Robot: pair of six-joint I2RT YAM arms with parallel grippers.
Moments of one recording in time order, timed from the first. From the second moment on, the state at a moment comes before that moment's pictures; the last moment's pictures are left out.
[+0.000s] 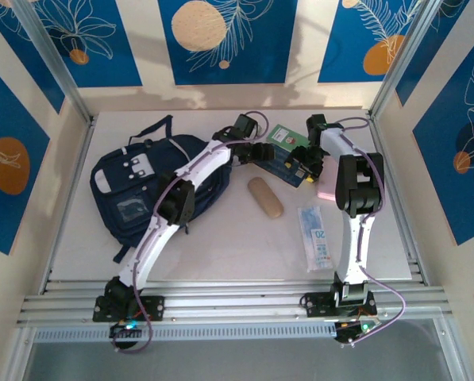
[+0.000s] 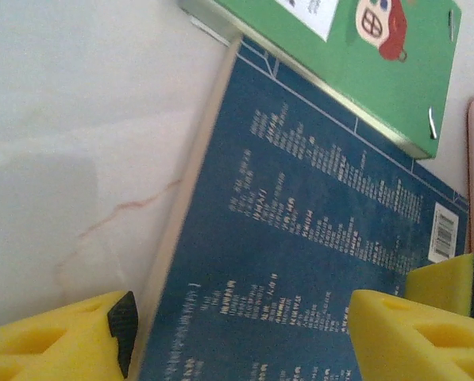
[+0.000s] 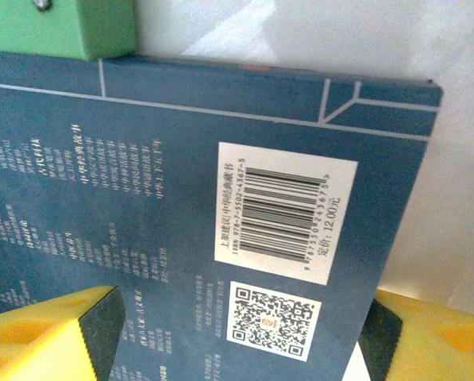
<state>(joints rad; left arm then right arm) -0.61 2.72 2.54 -0.71 0.33 -0.55 0.07 2.21 1.73 -0.93 -0.23 0.66</state>
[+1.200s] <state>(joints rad) -0.61 2.72 2.55 -0.78 0.24 -0.49 0.01 2.01 1.49 -0.73 -0.41 0.77</state>
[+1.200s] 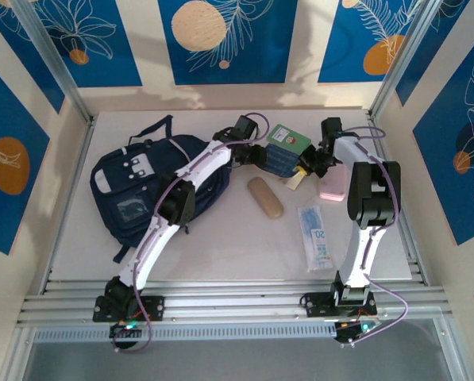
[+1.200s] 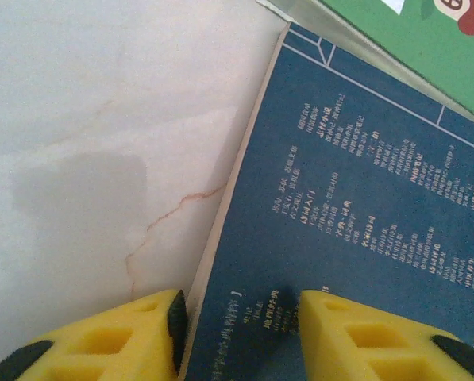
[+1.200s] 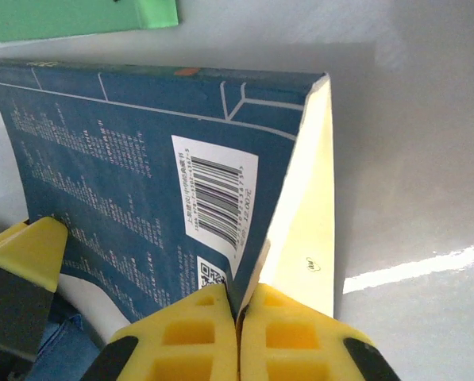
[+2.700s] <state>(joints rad) -0.50 1.64 1.72 -0.86 0.79 0.49 0.33 1.22 1.22 -0.56 -0.70 -0.36</state>
